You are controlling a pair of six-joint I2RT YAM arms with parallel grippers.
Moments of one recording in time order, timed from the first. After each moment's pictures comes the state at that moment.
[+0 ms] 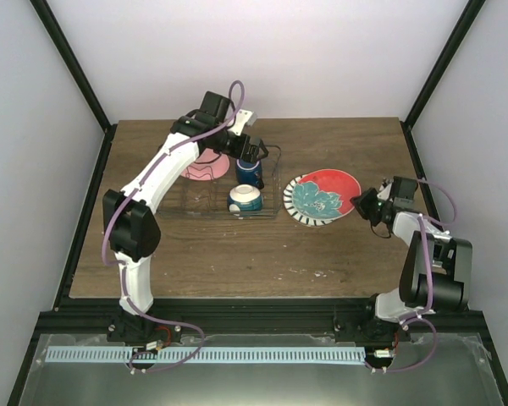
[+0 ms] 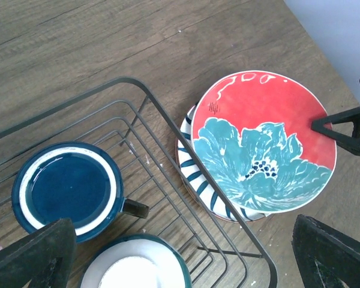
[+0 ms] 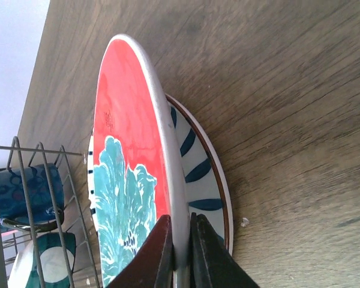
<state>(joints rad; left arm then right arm) -0.45 1.98 1.96 -0.83 0.44 -0.06 -0.22 1.46 0.68 -0.06 -0.55 0.70</state>
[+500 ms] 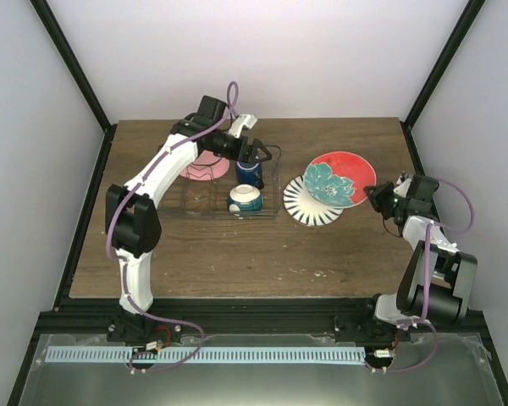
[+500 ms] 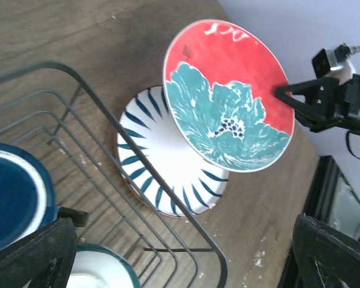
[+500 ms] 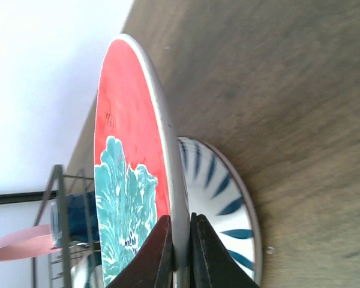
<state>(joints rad) -0.41 2.02 1.93 -0.78 0.70 -0.09 -0.34 1.37 0.68 -0.01 -0.63 0.73</state>
